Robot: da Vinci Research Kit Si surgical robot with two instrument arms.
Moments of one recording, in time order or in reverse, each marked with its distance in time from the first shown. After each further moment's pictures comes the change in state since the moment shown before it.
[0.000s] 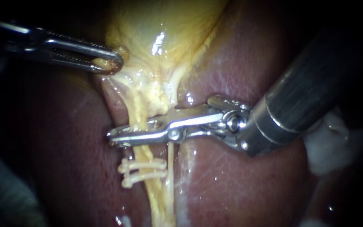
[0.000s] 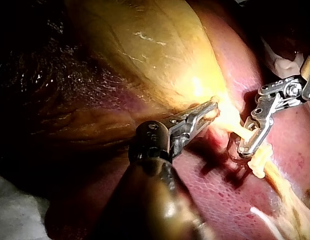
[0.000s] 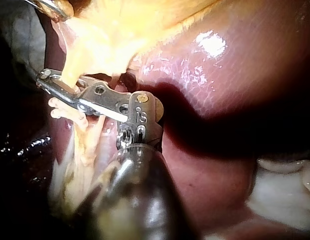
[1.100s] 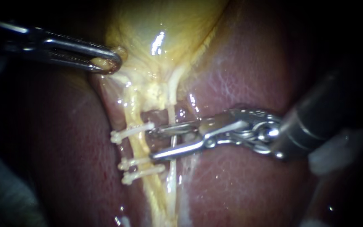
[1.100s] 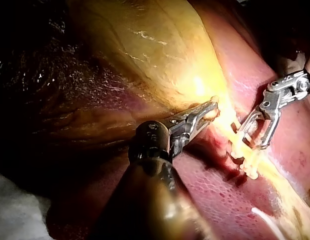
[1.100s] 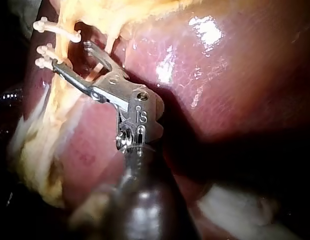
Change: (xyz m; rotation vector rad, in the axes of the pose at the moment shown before) right arm -0.002 -0.002 -0.007 -0.239 -0.120 -0.364; left arm 0.000 0.000 0.000 -0.001 0.000 0.001
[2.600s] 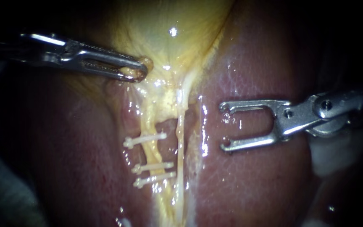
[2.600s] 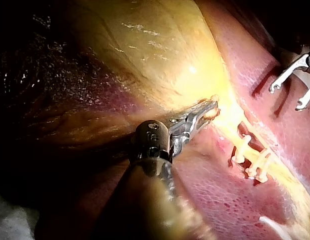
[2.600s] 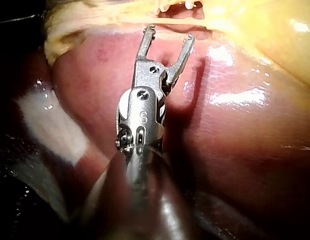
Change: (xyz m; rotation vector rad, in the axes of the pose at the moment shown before) right arm 0.004 -0.006 -0.010 -0.195 -0.200 -0.450; left arm -0.002 -0.004 0.007 0.008 -0.004 0.022
